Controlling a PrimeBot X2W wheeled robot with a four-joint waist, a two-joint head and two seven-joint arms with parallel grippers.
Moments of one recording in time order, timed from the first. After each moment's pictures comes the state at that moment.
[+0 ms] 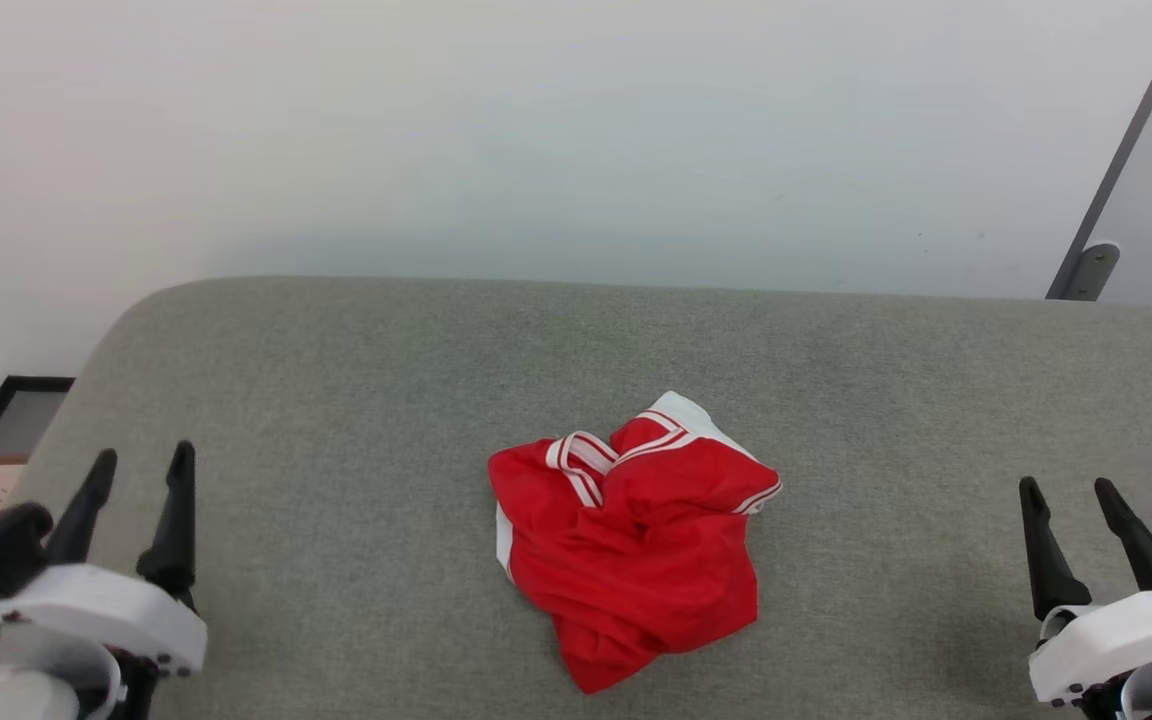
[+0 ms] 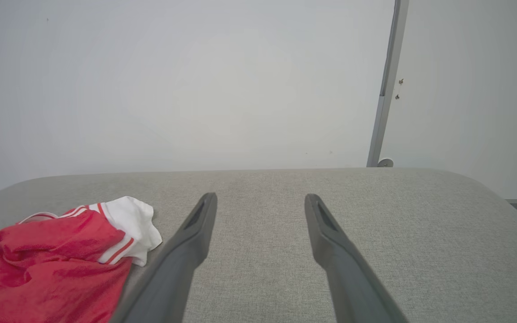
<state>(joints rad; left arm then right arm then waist) -0.21 0.66 -0.35 0.24 -0.86 0.13 -0.26 -0.11 -0.20 -0.05 0.24 0.30 0.13 -0.09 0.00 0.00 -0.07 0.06</state>
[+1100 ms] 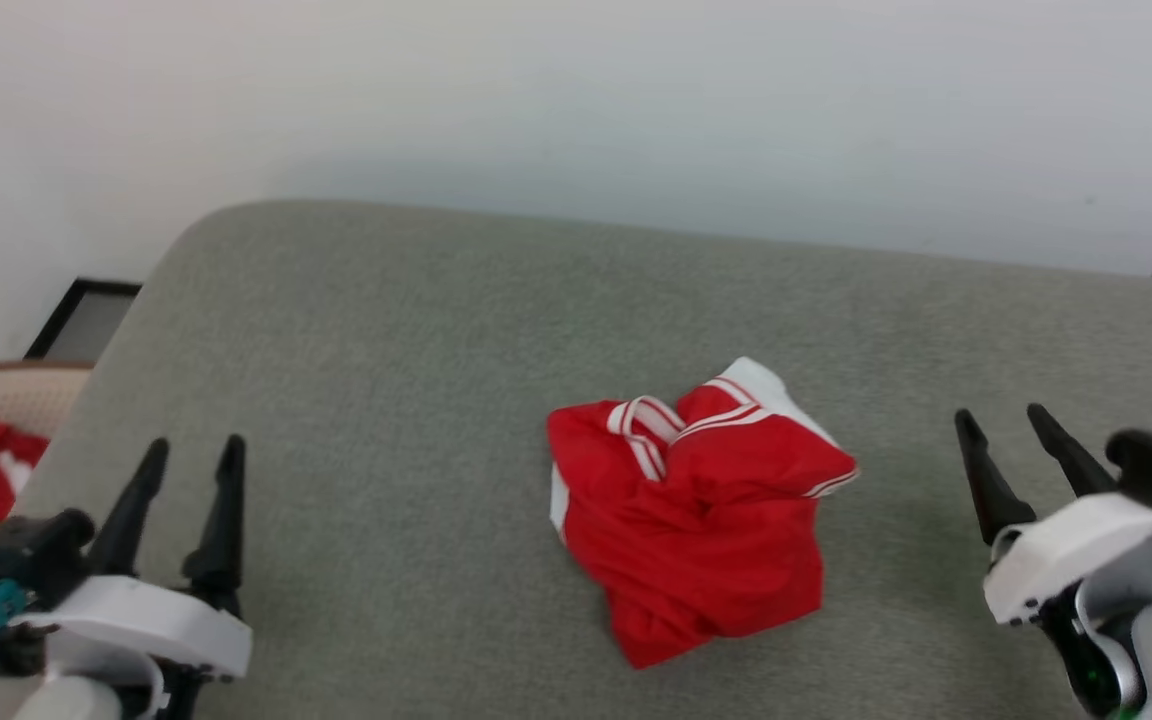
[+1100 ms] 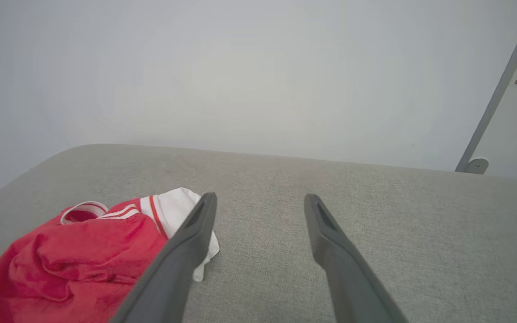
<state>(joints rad) -0.16 0.55 -0.25 0.19 -0.75 0.04 -0.26 -0.26 -0.22 0.06 0.29 0.35 0.13 0.01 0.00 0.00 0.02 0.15</state>
